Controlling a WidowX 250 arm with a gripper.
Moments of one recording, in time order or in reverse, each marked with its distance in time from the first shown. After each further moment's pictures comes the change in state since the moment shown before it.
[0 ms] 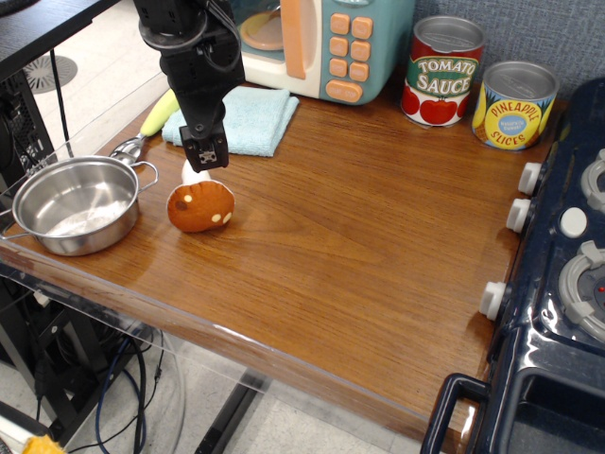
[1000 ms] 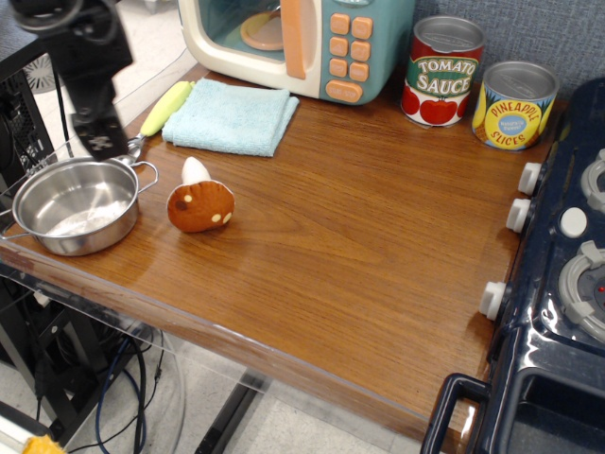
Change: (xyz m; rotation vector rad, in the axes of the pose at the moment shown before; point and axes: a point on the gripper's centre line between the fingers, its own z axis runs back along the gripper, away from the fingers) arm -0.078 0.018 0.020 0.006 0.035 0.102
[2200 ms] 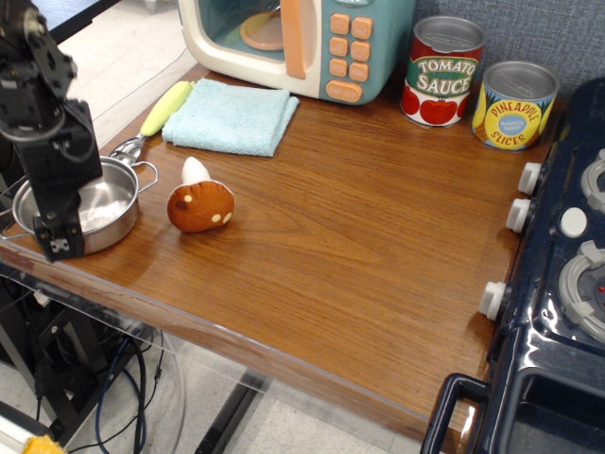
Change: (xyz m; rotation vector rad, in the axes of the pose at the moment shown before) arm -0.053 -0.042 -0.058 -0.161 0.206 -0.030
